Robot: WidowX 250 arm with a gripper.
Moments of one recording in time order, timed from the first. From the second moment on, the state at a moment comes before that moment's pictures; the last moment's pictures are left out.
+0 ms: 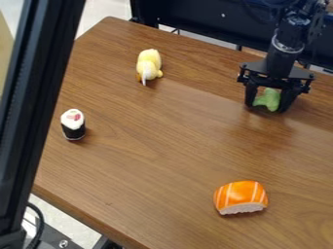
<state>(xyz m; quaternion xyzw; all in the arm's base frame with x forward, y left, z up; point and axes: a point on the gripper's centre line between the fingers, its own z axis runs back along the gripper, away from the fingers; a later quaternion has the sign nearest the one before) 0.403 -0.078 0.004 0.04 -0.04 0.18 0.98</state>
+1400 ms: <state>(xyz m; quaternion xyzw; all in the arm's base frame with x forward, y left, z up) 0.352 -0.055 0.104 -0.02 0.00 0.10 1.00</state>
